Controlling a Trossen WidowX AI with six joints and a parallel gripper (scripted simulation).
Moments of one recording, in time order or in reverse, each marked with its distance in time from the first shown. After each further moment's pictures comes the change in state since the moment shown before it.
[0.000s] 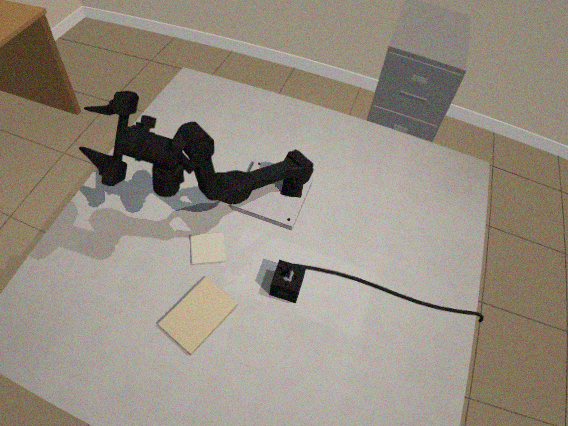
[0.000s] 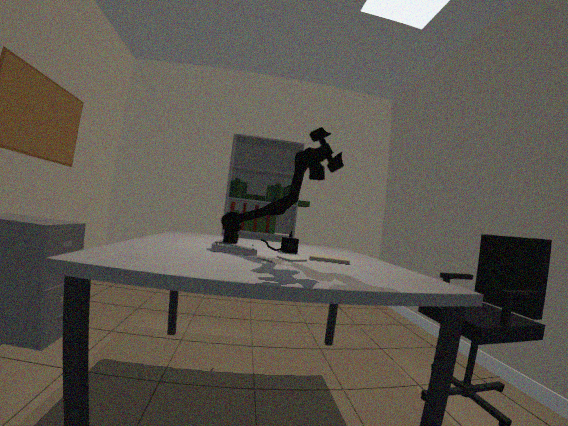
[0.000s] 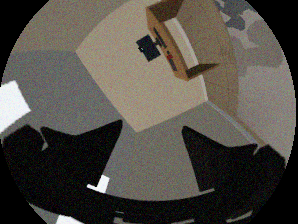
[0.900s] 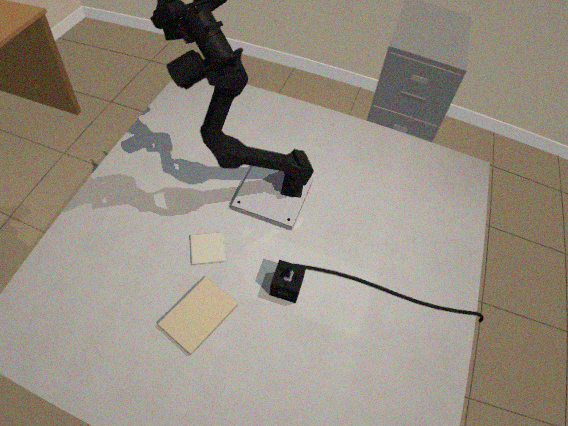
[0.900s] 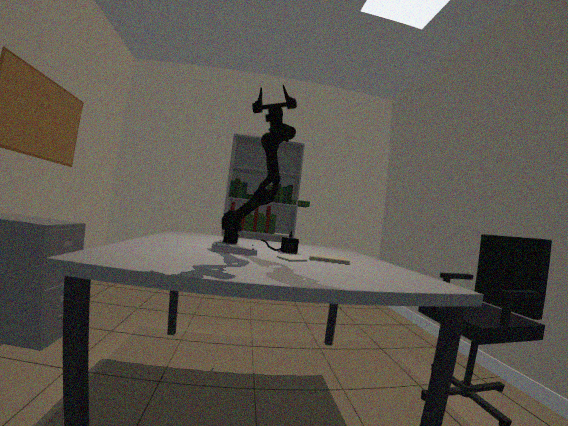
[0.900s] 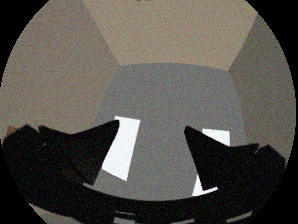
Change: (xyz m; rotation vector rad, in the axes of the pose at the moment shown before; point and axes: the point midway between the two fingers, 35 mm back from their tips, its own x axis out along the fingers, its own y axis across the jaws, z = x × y) arm -0.079 0.310 0.062 0.994 0.543 0.652
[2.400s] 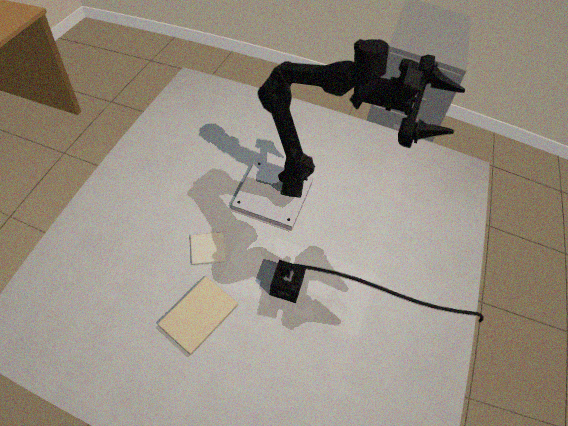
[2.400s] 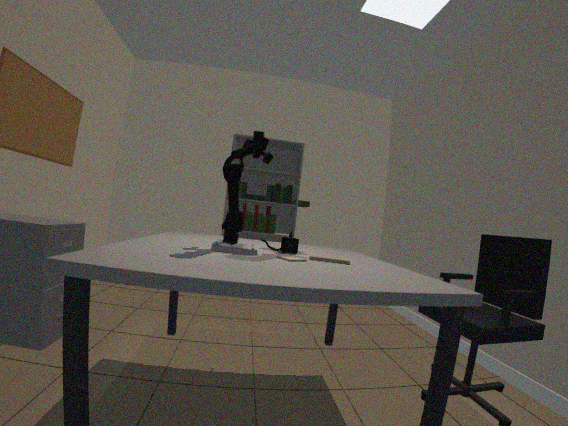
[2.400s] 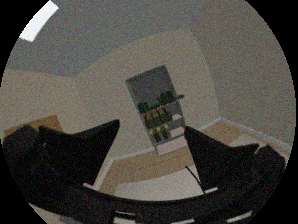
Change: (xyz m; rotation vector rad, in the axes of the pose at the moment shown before) arm -0.433 0.105 -0.333 0.423 1.998 -0.799
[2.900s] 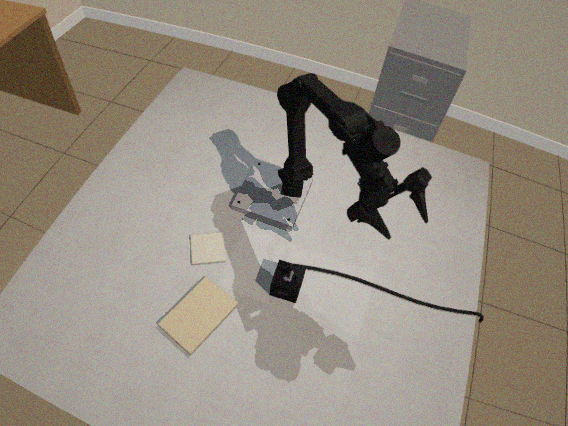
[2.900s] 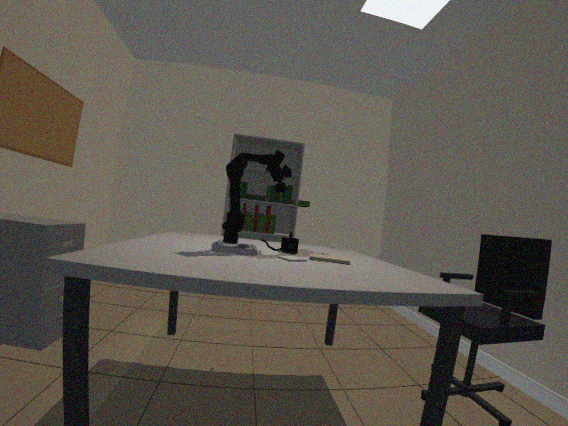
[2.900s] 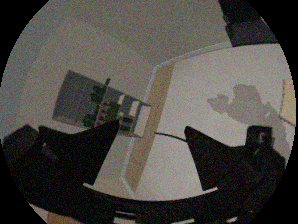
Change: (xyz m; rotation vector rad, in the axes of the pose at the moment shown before) arm -0.022 -0.219 -0.080 0.622 0.137 -0.781
